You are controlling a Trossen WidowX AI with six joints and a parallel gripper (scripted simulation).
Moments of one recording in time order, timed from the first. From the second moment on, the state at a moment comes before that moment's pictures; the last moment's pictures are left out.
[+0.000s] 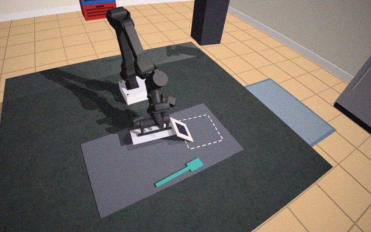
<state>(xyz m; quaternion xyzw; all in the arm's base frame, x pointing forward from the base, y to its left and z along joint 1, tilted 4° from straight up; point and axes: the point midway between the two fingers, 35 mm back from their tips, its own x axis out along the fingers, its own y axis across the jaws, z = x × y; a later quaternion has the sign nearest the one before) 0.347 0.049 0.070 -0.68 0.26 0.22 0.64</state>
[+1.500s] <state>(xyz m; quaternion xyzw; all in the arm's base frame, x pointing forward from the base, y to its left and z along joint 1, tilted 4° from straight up) 0.352 0.133 0.057 -0.68 0.26 0.22 0.65</state>
